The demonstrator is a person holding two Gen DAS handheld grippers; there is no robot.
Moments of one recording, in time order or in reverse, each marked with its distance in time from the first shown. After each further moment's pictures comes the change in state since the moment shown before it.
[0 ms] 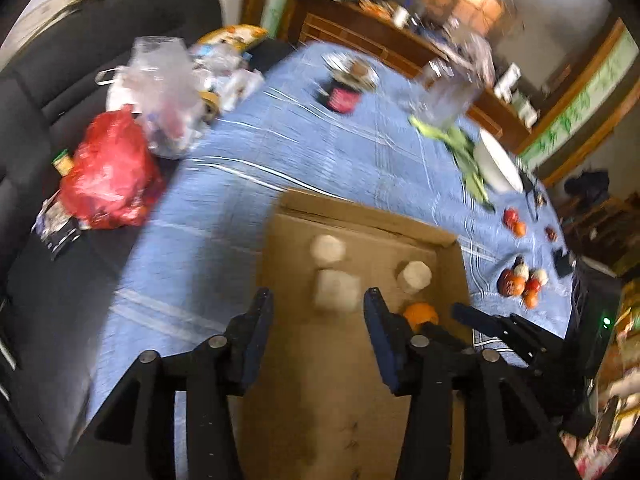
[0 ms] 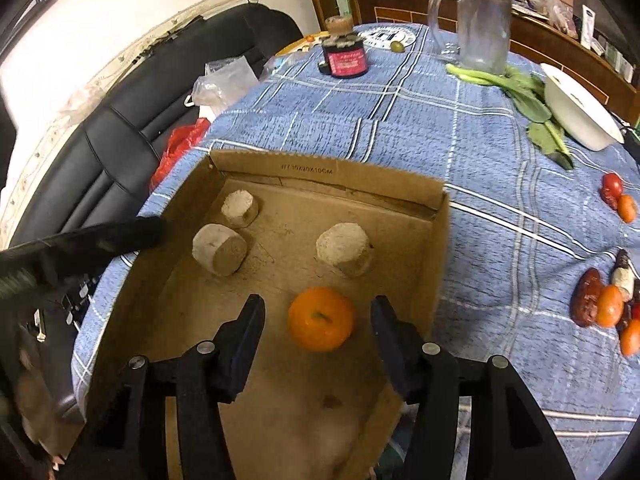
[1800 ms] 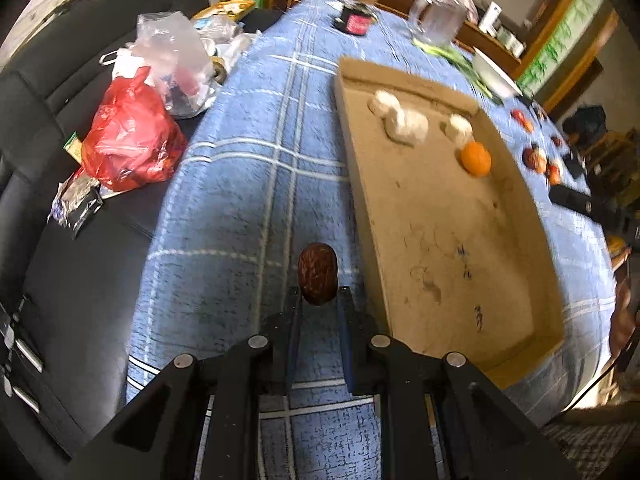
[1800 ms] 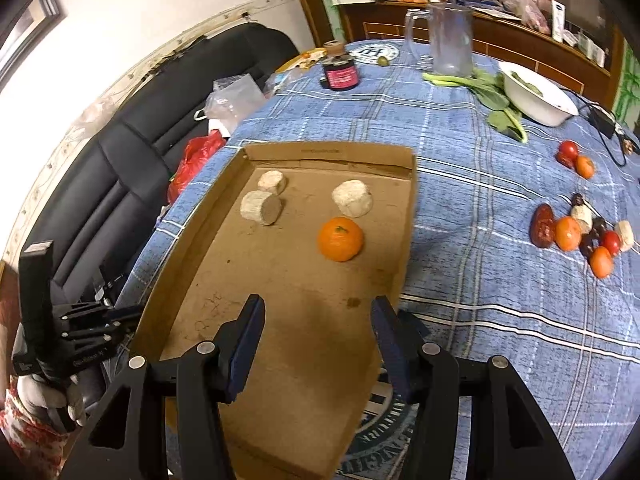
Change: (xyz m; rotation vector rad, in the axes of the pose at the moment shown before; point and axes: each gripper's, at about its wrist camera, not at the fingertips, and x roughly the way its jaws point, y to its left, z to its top) left arm -0.013 0.063 -0.101 0.162 0.113 0.028; right arm -0.064 0.011 -0.051 0.045 -0.053 -0.003
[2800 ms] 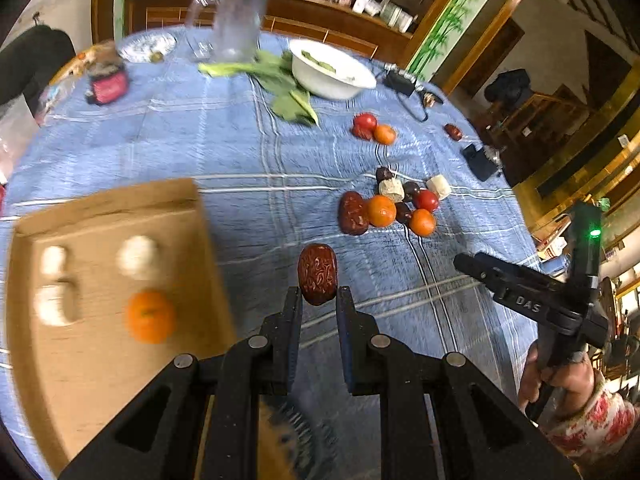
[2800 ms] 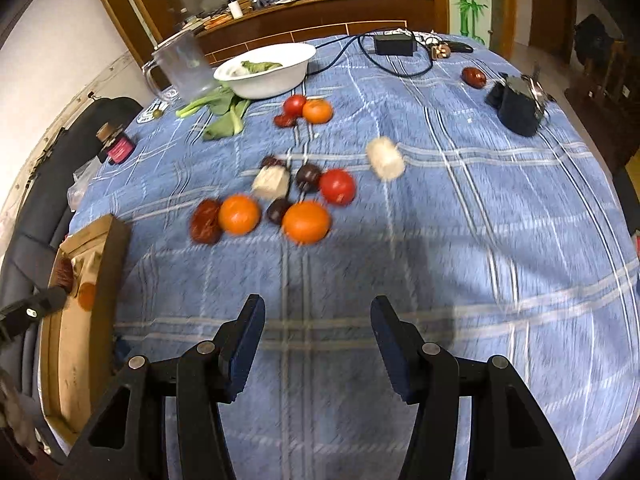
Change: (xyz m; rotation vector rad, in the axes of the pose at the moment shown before) left arm 0.077 -0.274 0.103 0.209 0.015 -0.224; right arm -0.059 -0.248 -0.030 0.339 -0.063 -0.264
